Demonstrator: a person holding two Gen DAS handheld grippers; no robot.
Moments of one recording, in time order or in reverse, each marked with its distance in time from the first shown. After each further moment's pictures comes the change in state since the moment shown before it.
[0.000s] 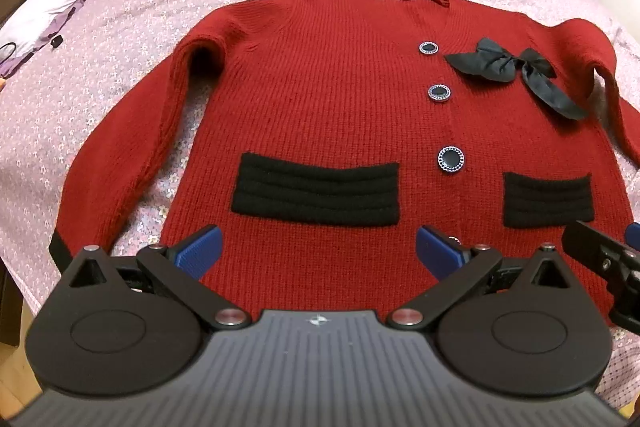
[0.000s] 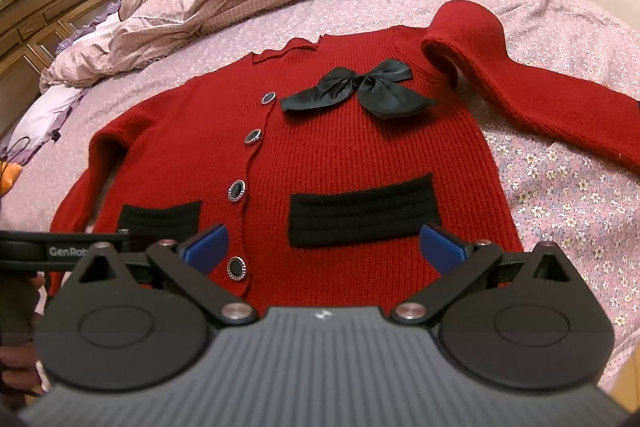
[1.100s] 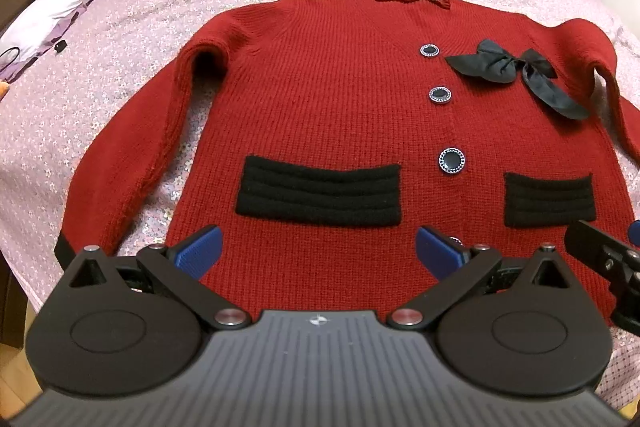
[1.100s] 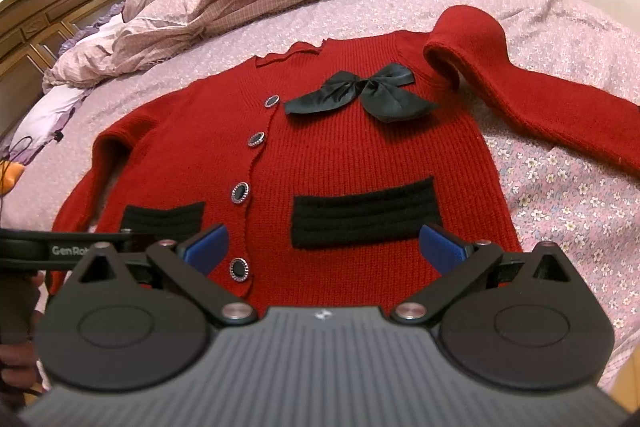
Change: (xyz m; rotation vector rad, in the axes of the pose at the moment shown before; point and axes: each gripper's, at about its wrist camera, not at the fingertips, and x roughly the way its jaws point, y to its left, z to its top) left arm -0.003 0.001 0.000 0.008 -0.007 0.010; right arm -0.004 0.002 0.000 -0.010 -0.009 0.004
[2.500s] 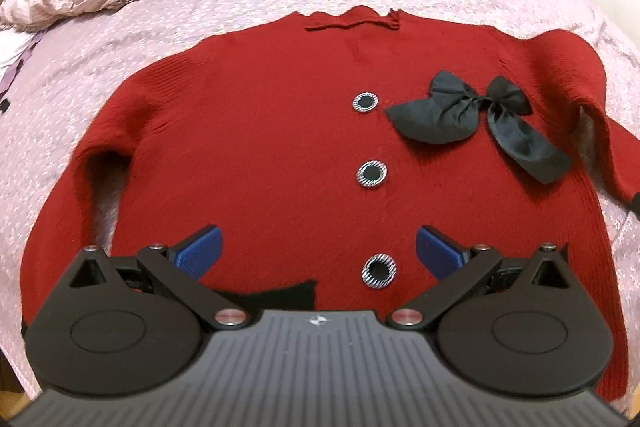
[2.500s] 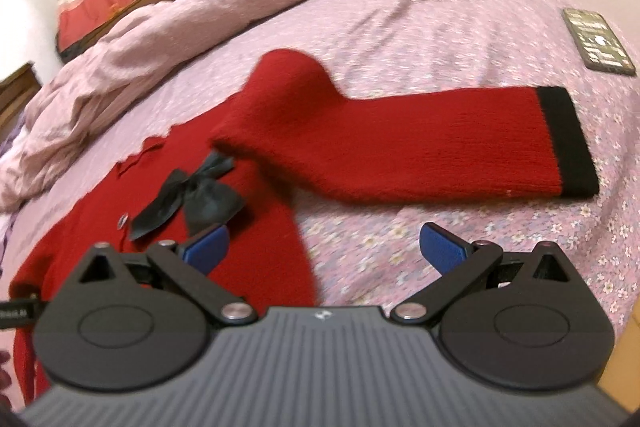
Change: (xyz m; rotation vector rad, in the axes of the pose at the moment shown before) left arm 0.047 -0.070 0.084 0.095 0.012 -0.059; right arm 0.023 -0.141 0.045 0.332 -0.099 -0.189
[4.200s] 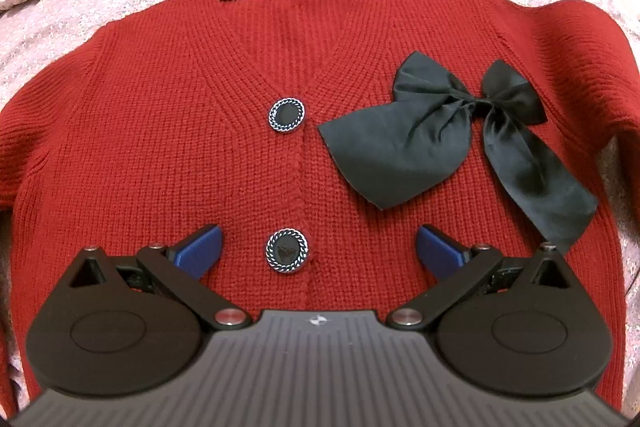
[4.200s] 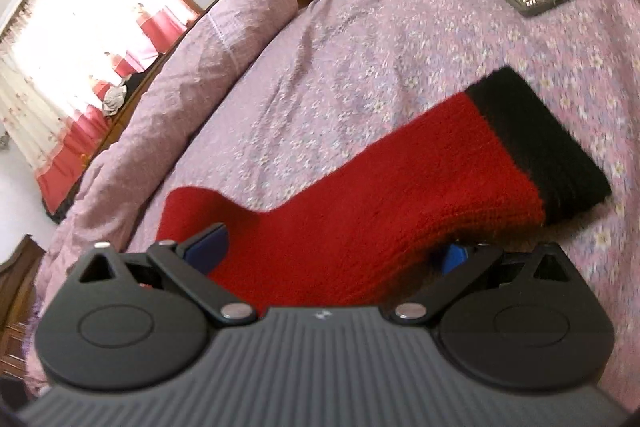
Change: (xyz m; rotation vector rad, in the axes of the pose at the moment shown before) left arm 0.103 -0.040 0.040 0.038 0.112 -0.084; right arm 0.049 -0.086 0.032 0.401 -0.184 0.033
